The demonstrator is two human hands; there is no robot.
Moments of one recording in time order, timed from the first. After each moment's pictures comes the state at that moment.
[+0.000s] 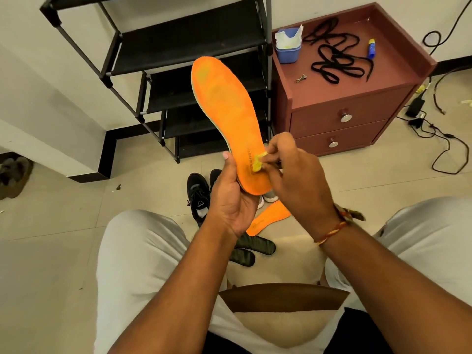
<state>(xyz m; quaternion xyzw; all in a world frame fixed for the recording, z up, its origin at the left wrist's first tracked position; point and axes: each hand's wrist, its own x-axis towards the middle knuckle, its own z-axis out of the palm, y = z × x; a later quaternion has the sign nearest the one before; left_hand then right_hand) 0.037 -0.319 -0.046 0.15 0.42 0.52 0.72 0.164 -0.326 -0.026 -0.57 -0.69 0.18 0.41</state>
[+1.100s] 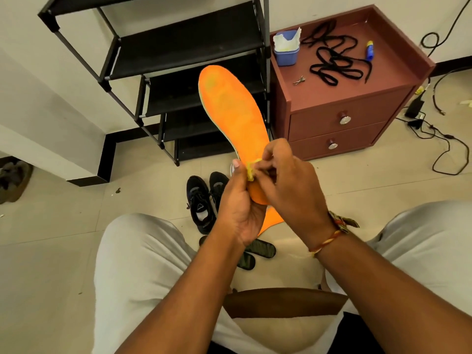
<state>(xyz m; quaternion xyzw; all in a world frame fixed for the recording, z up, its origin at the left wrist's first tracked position) 0.050 -0.325 -0.051 0.16 0.43 0.50 0.73 0.156 -0.329 -0.027 -0.56 -0.69 0.17 0.43</state>
